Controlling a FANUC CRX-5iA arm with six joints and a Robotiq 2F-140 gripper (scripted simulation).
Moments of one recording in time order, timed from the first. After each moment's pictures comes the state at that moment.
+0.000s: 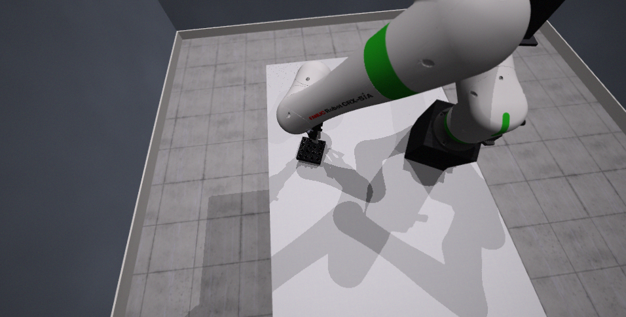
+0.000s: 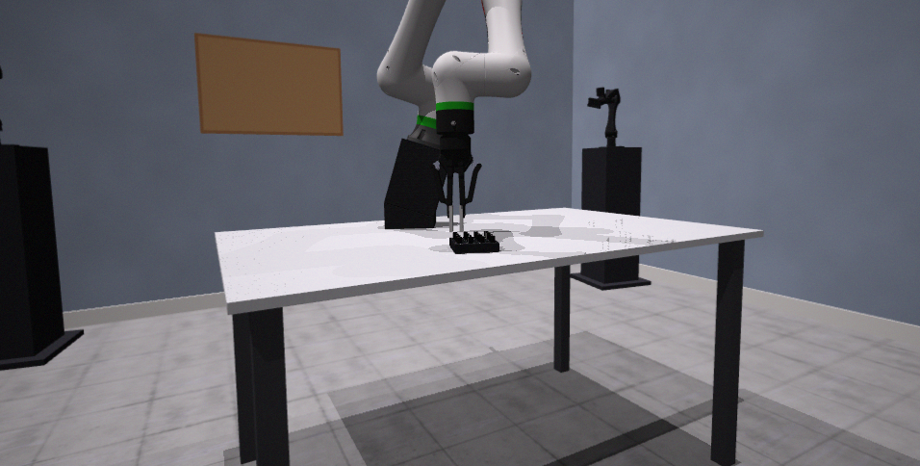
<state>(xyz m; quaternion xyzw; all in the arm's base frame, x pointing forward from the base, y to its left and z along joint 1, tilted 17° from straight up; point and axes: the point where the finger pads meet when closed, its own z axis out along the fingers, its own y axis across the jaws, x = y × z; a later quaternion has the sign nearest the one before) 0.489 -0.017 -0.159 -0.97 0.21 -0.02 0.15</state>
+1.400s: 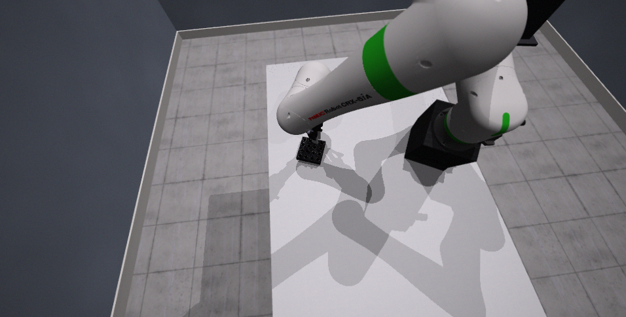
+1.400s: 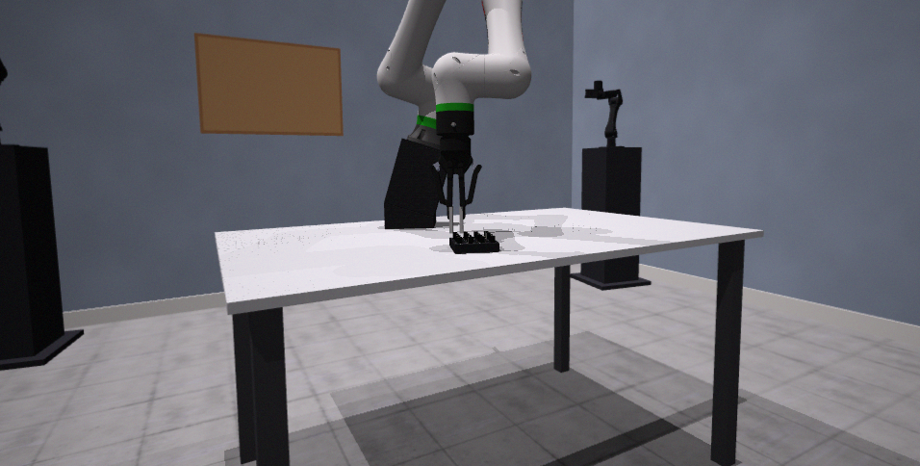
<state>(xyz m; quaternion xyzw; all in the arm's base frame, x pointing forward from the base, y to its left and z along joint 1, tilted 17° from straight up) 0.489 -0.016 -0.162 -0.97 0.21 -0.02 0.15</state>
